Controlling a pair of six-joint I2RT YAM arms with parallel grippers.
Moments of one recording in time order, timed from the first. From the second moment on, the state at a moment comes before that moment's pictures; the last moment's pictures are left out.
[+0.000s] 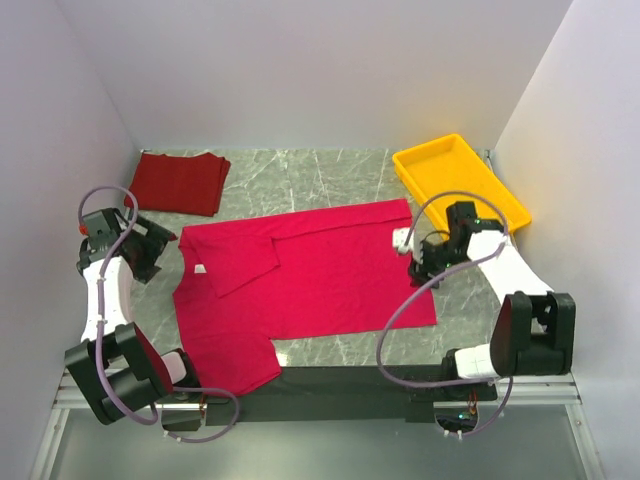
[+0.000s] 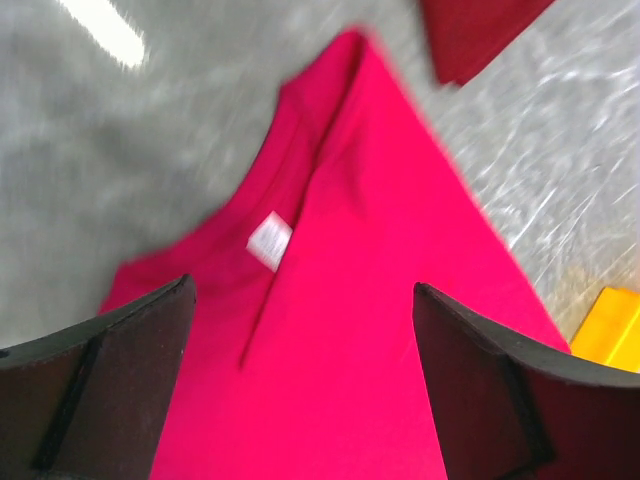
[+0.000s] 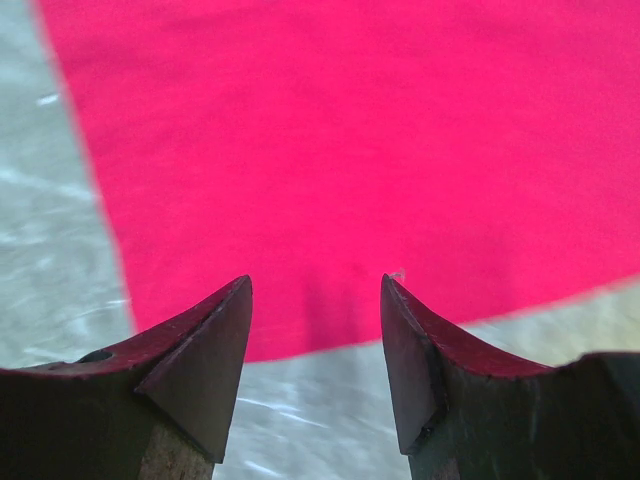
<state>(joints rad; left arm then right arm) 0.46 1.18 0.86 -0.54 0.23 -0.69 -0.02 1.39 0.96 -0.95 -0.67 -1.40</state>
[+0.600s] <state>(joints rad) 0.46 1.19 0.85 -0.80 0.24 -0.73 0.10 1.23 0.70 -0.98 -0.55 -1.52</state>
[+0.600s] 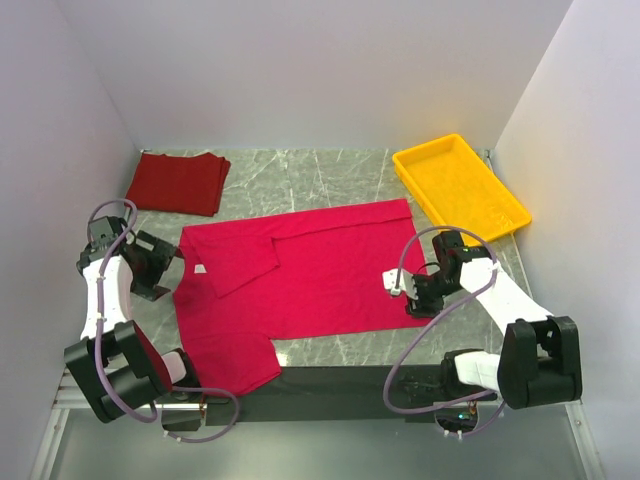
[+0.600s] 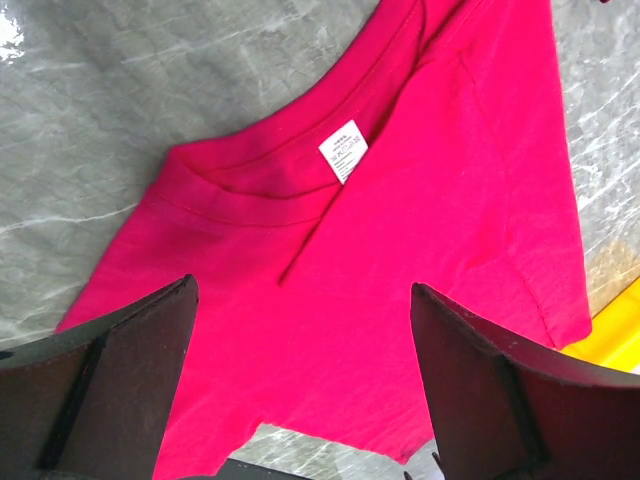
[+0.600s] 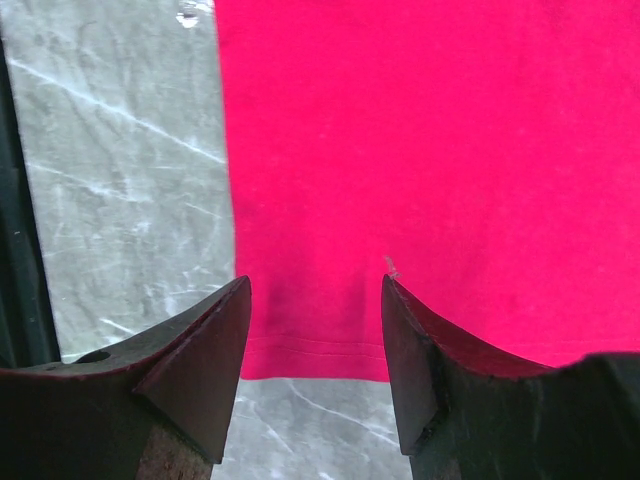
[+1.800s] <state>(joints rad) 0.46 1.27 0.81 -1.06 0.02 -0.81 0.16 1.22 0.62 -0.95 -0.46 -1.55</state>
